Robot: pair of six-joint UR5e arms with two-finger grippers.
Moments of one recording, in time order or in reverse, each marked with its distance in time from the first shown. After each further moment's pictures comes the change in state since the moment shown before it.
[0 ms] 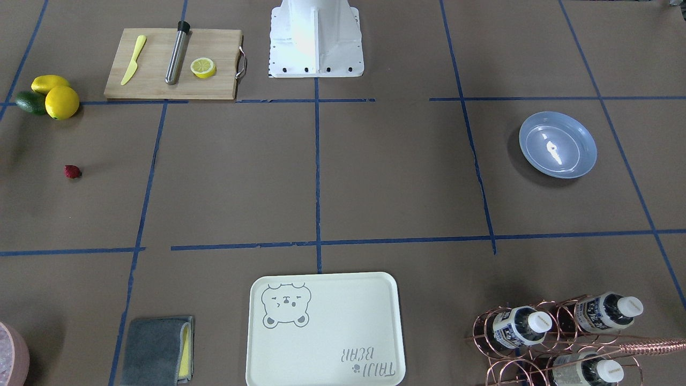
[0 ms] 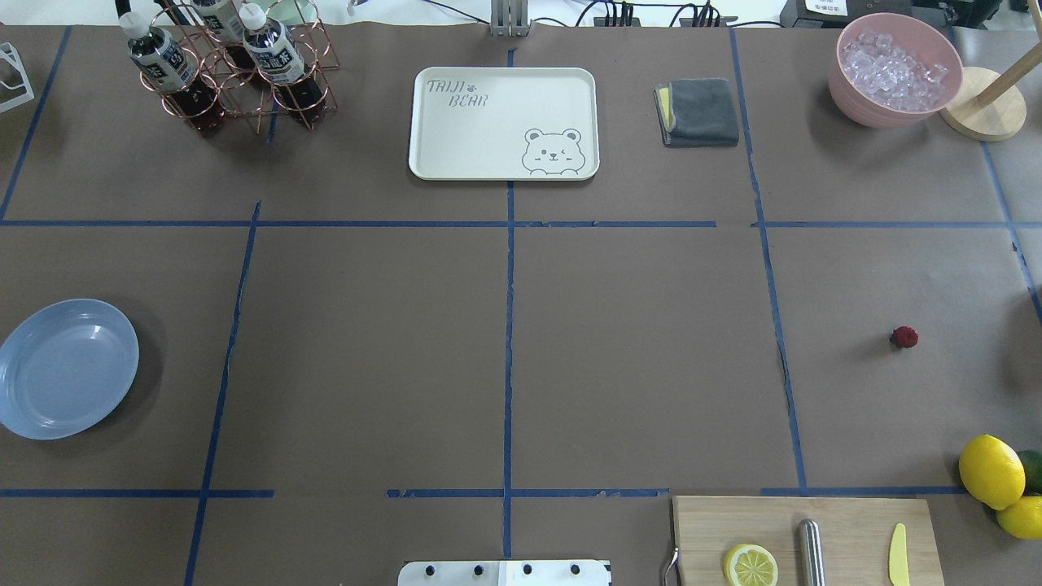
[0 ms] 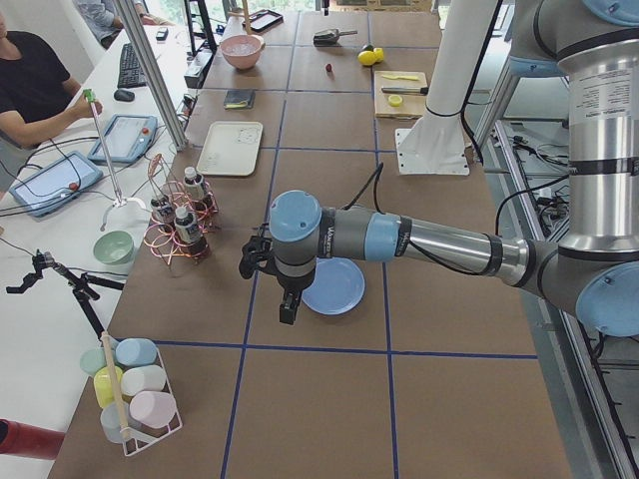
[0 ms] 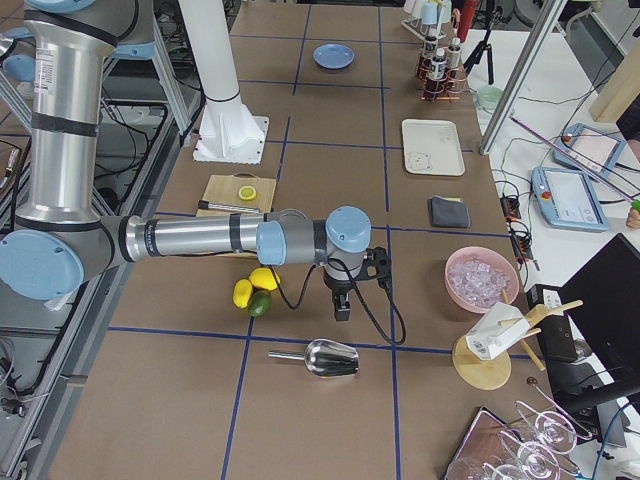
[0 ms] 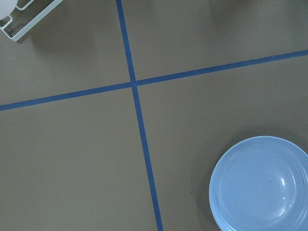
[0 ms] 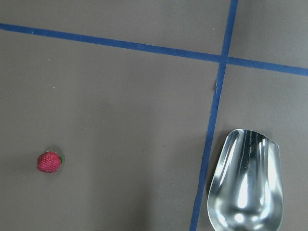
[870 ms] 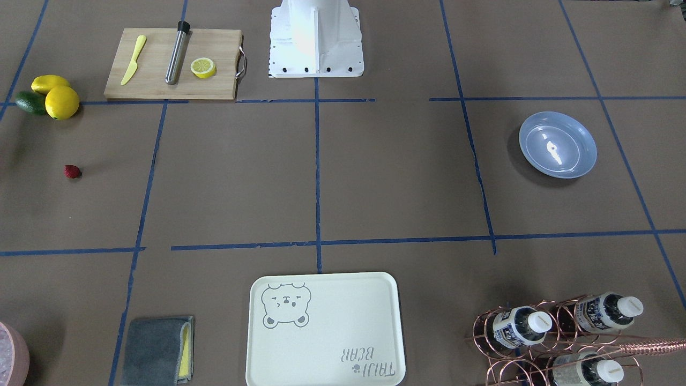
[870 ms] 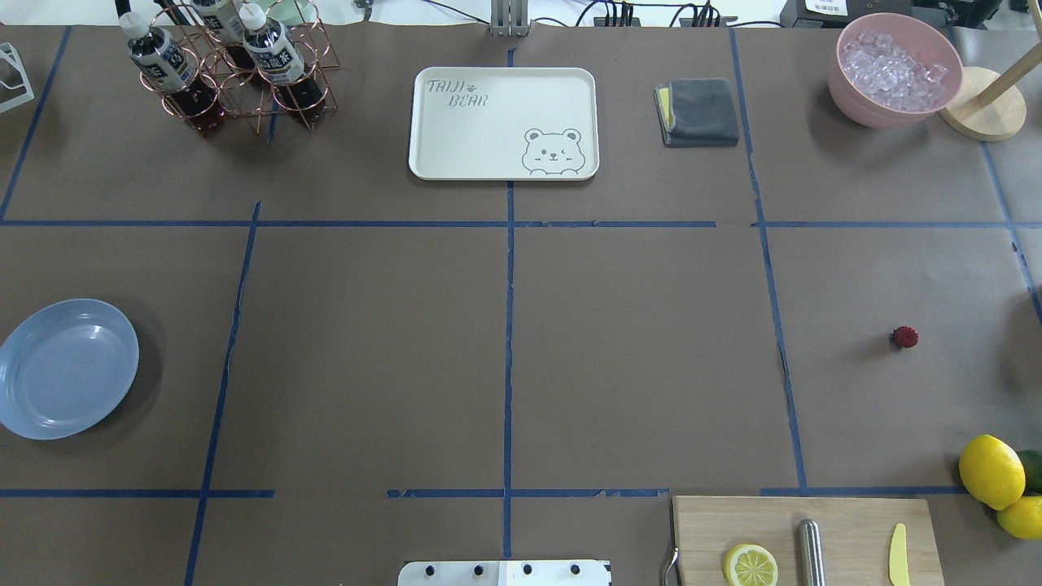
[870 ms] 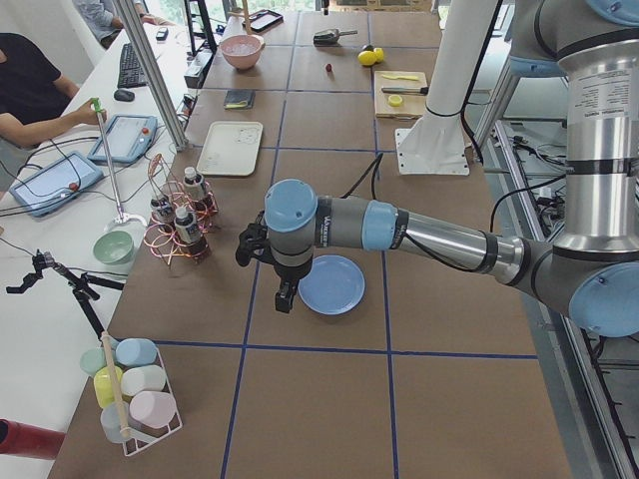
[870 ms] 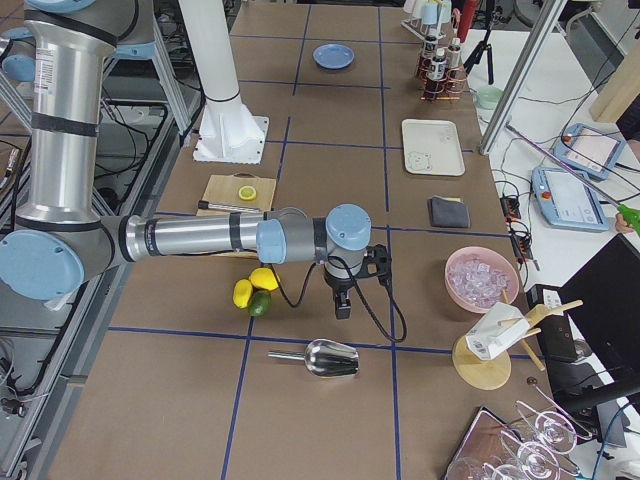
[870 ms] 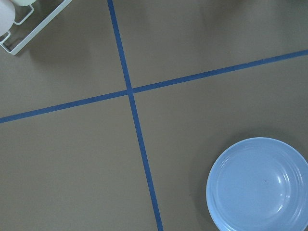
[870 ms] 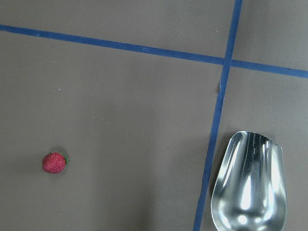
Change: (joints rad) left arm -0.015 -0.027 -0.012 0.061 -0.052 0.065; right arm 0.000 0.000 0.007 0.000 0.007 0.001
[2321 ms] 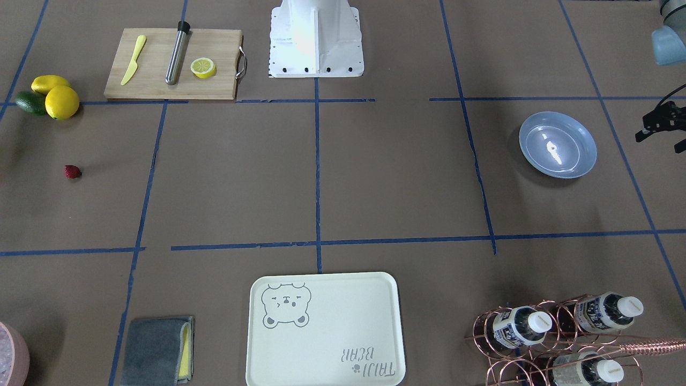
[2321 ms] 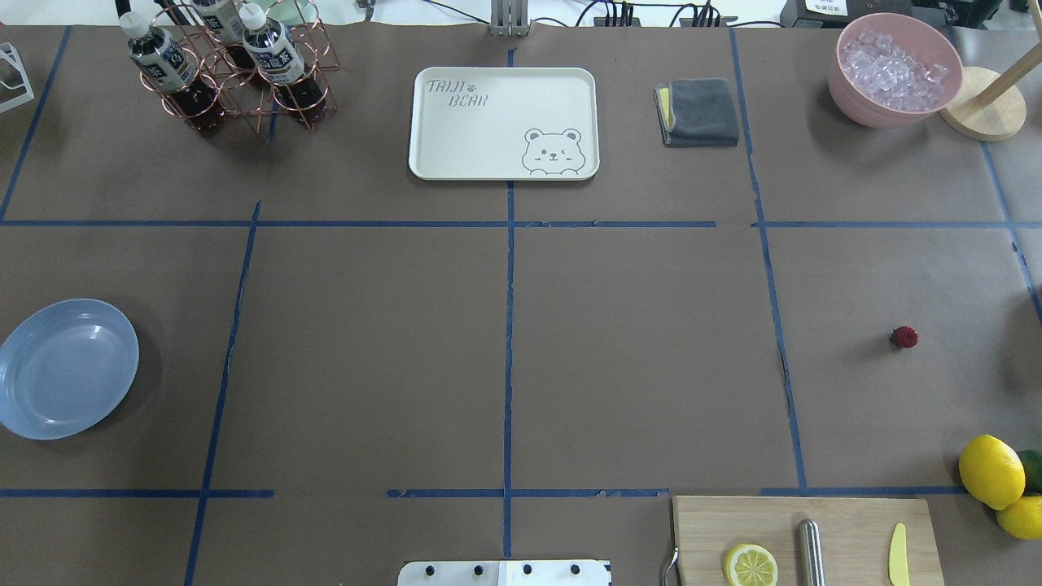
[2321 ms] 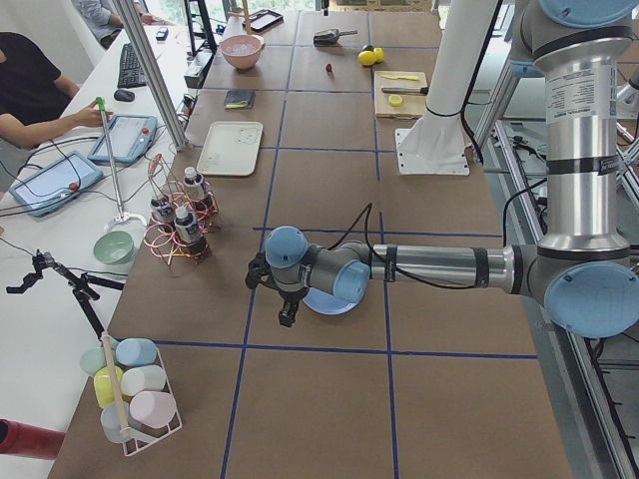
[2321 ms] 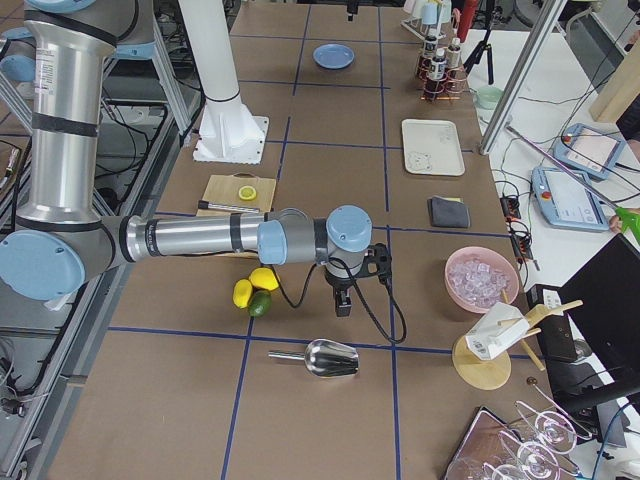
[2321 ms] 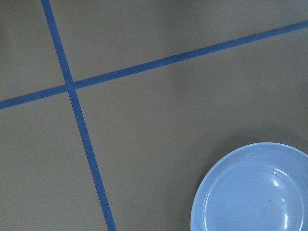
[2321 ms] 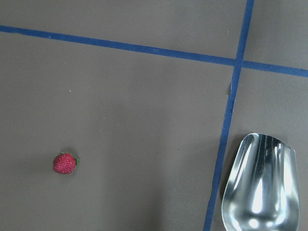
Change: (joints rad) left arm 0.307 0.027 0.260 -0.525 0.033 -0.351; right arm -0.002 0.003 -0.007 0.007 0.031 0.000
